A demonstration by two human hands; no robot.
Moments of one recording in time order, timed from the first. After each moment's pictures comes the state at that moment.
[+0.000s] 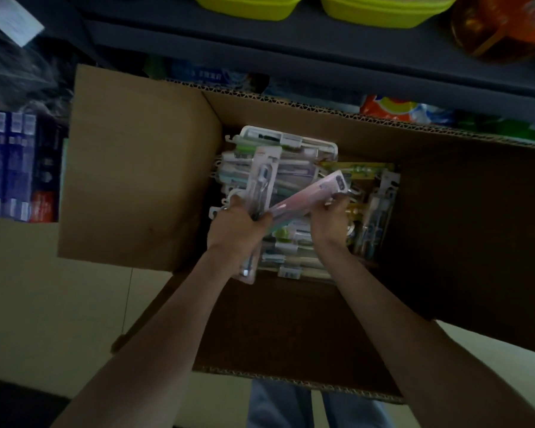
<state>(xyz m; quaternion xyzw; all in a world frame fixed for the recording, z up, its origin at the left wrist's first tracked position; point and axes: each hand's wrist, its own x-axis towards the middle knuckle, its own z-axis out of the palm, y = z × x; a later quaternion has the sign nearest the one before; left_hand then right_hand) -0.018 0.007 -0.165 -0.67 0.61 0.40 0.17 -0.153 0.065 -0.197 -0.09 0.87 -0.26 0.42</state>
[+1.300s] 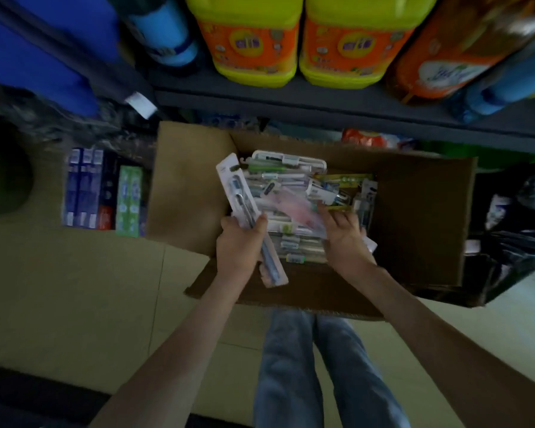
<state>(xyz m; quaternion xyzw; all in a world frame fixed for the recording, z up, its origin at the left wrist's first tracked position) -0.002 0.036 -0.030 -0.75 0.48 0.46 0.01 -0.171 0.118 -0.060 -0.51 0.78 0.05 0.35</state>
